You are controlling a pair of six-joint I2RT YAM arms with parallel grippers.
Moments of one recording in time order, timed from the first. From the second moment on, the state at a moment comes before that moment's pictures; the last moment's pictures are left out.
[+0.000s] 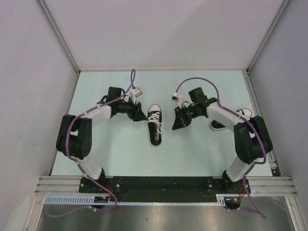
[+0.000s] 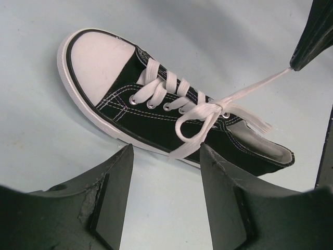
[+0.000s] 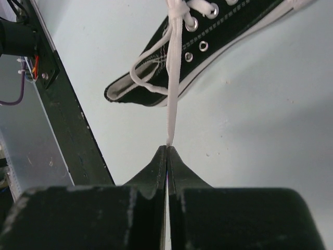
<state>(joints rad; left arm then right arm) -0.22 1.71 1.03 -0.17 0.90 0.28 0.43 1.69 1.14 -0.50 -0.82 -0.11</state>
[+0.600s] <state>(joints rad) -0.22 1.69 0.95 0.02 0.90 0.10 0.39 1.63 1.06 -0.55 -0.82 -0.15</state>
